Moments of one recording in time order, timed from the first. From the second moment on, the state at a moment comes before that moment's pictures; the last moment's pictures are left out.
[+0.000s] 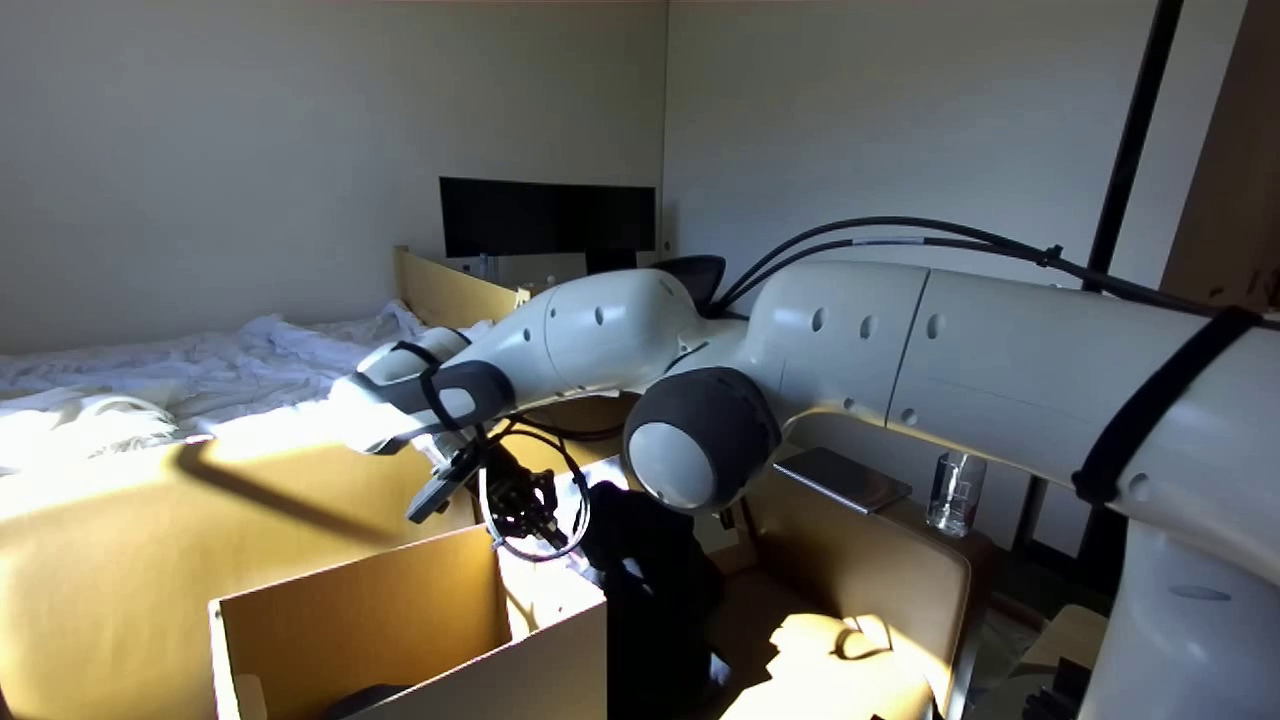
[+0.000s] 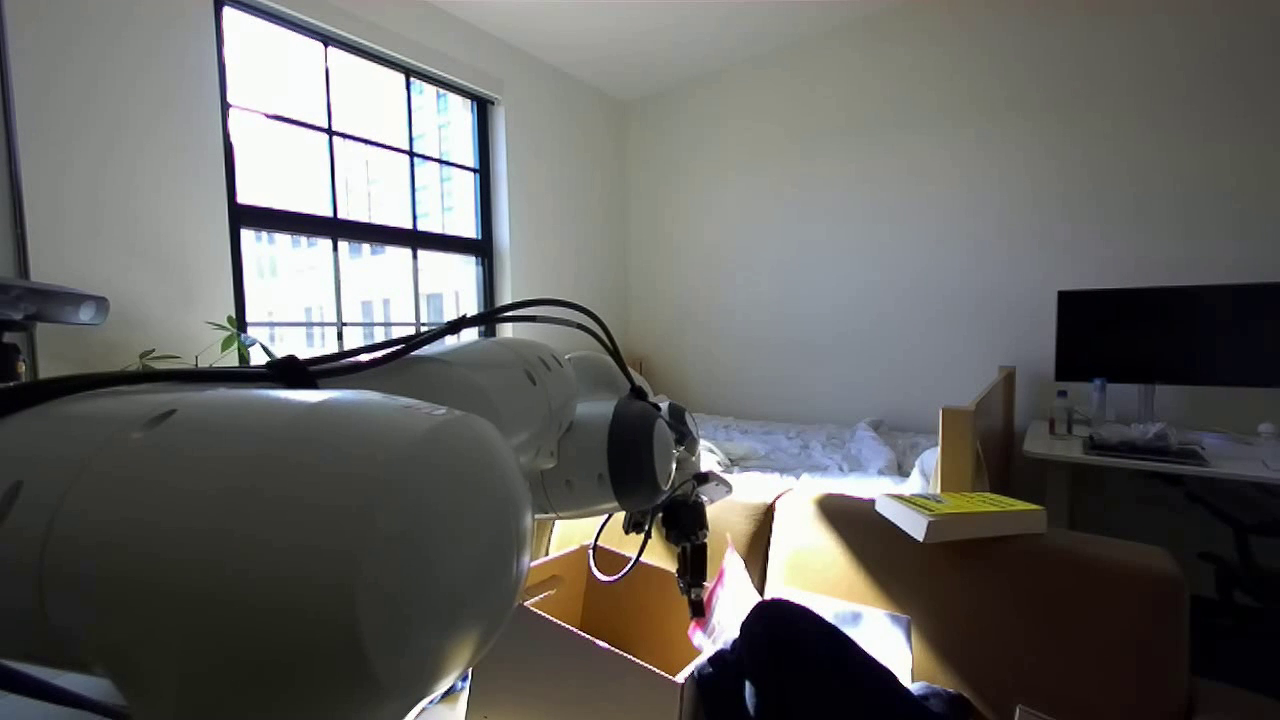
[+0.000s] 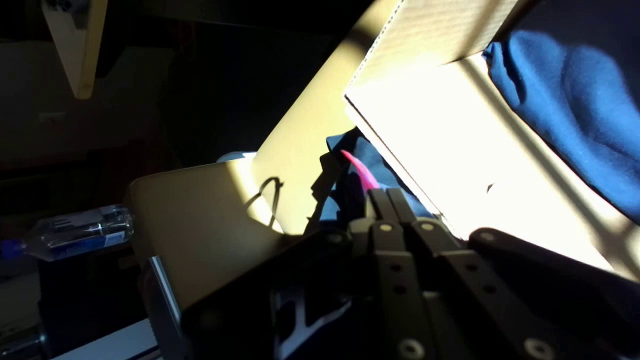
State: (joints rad) arm 0.39 1.47 -0.13 -0.41 -0.17 1.14 1.10
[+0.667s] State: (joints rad) arm 0.32 1.46 -0.06 -0.38 -0.16 1.22 0.92
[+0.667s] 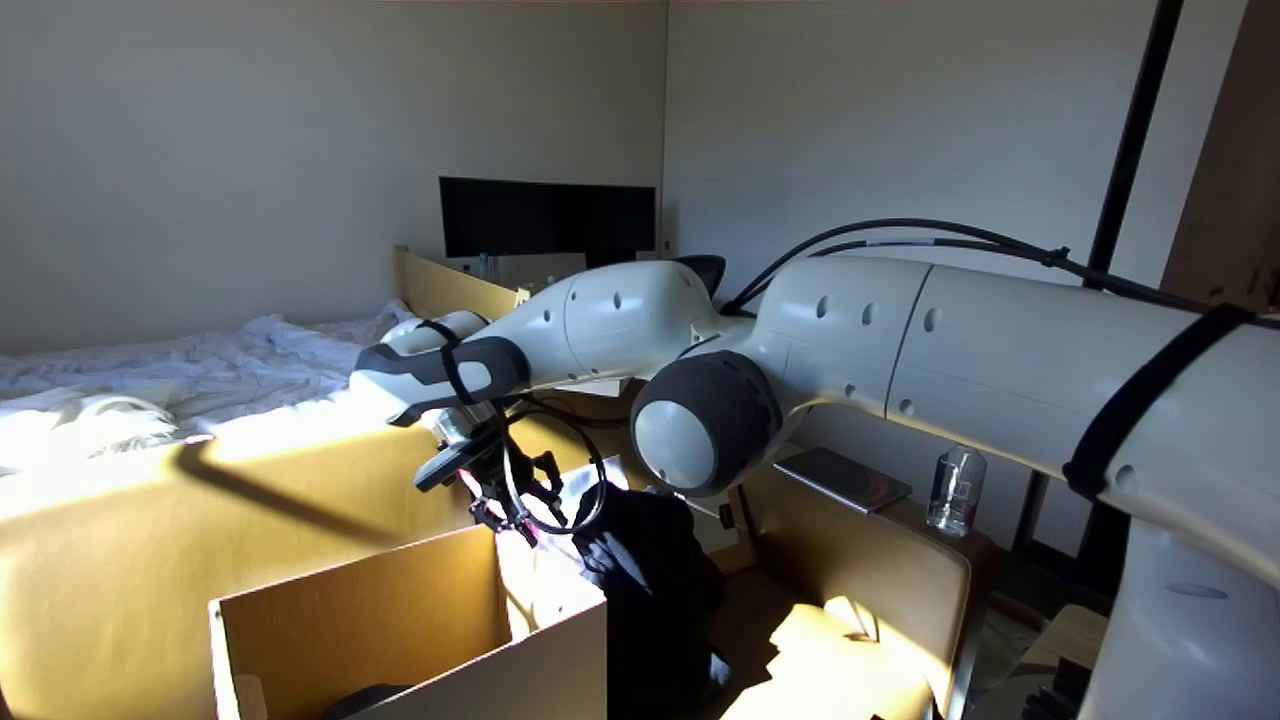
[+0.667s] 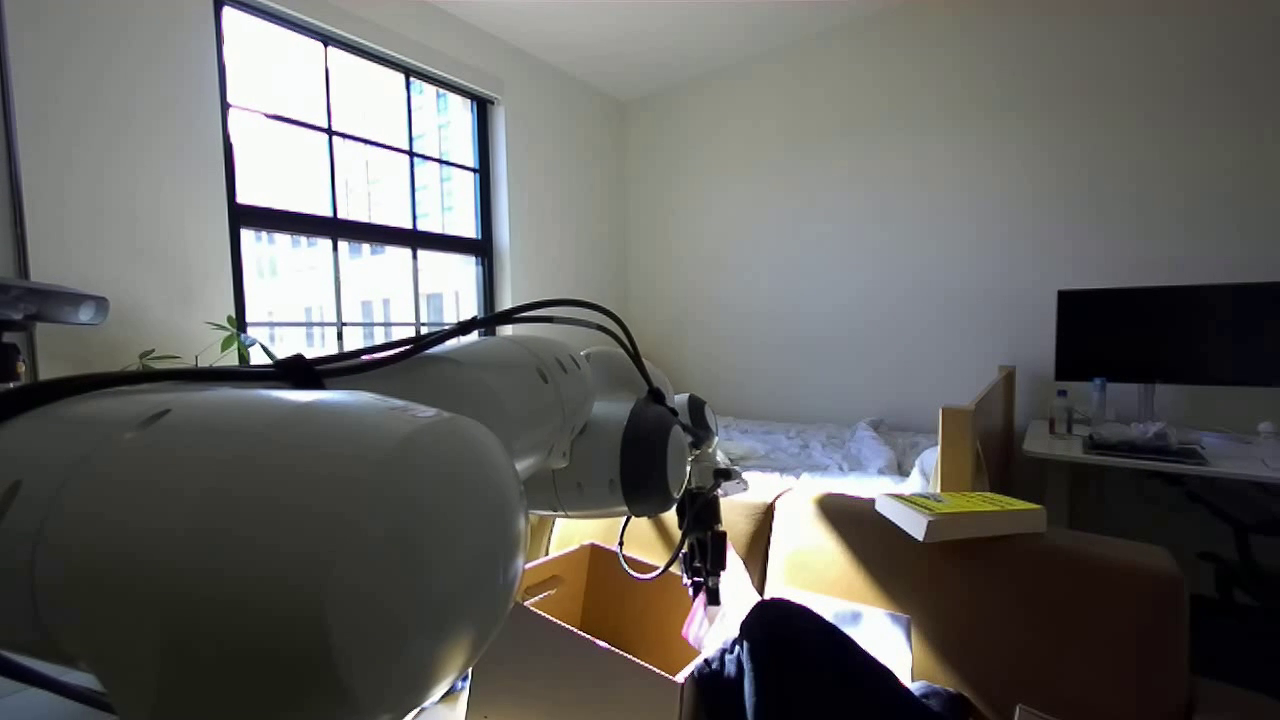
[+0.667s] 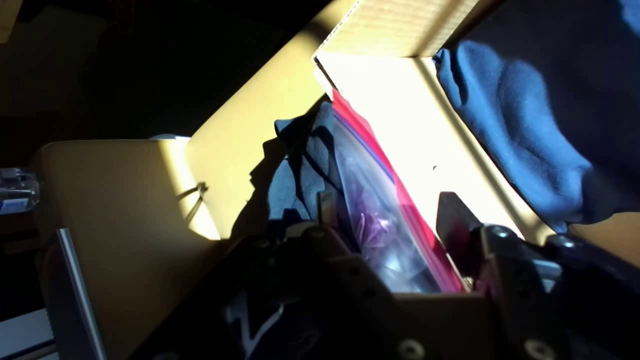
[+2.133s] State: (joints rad) arm 0.27 1.45 0.00 -0.42 -0.16 1.26 0.59
